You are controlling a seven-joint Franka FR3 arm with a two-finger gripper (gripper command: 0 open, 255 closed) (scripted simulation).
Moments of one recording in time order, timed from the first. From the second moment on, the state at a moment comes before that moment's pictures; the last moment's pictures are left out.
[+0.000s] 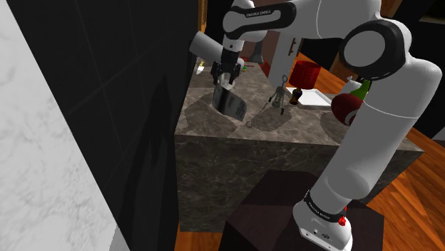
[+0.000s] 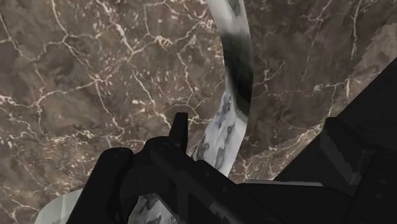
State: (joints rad) arm -0.04 0.09 -0.14 -1.76 0.14 1.89 0.05
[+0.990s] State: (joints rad) arm -0.05 0.14 -0.14 -1.81 0.16 1.98 0.04
